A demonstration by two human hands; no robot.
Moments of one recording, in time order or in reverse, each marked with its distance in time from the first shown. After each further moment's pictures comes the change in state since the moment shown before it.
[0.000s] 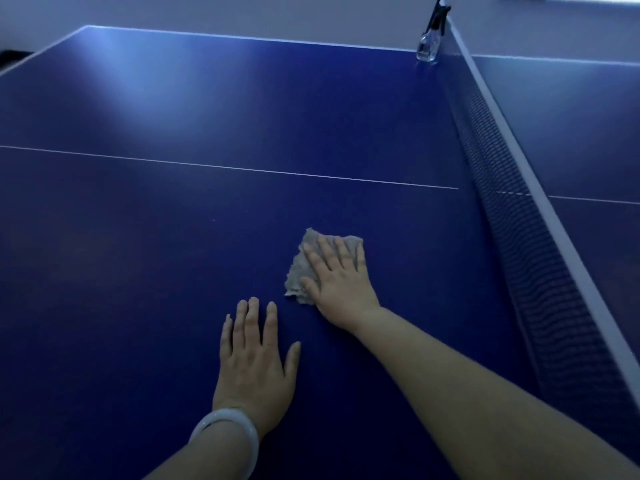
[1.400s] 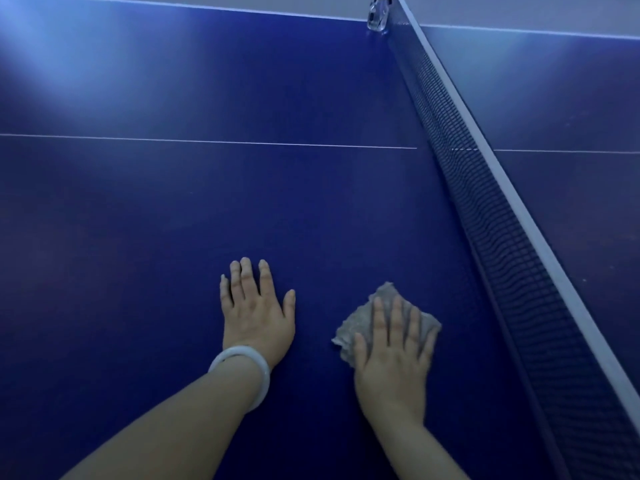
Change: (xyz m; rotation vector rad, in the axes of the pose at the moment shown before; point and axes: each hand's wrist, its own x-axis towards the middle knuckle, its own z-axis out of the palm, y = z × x) left_hand 0.001 -0.001 0.000 0.005 0.001 0.016; right_hand -0.212 -0.054 0.029 0.058 0.120 0.660
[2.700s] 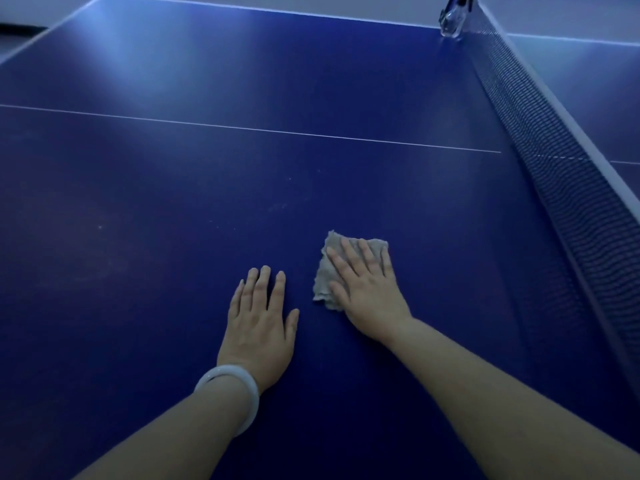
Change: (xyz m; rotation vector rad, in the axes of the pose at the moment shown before) left_hand -0.046 -0.162 -0.020 -0.071 0.020 0.126; right_hand 0.053 -0.153 0.017 -0.057 -0.101 -0.622
